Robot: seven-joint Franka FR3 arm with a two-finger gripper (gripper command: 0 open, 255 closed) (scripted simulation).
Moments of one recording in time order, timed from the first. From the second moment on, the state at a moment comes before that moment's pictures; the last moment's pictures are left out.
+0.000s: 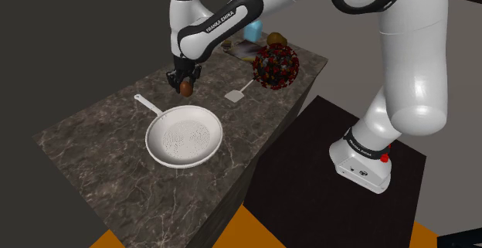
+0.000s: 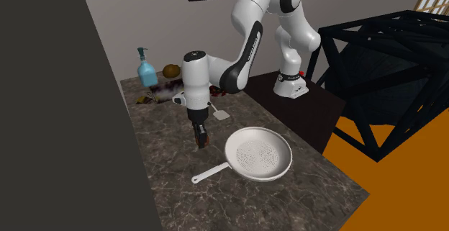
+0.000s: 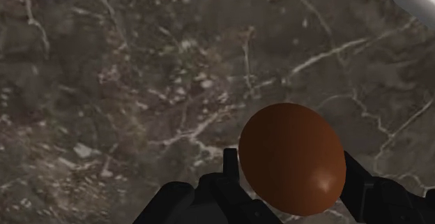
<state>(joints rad) 0.24 0.62 0.15 -1.69 -0.04 2.40 0.45</state>
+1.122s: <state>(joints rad) 0.24 0.56 0.16 -1.68 -0.03 2.33 0.45</state>
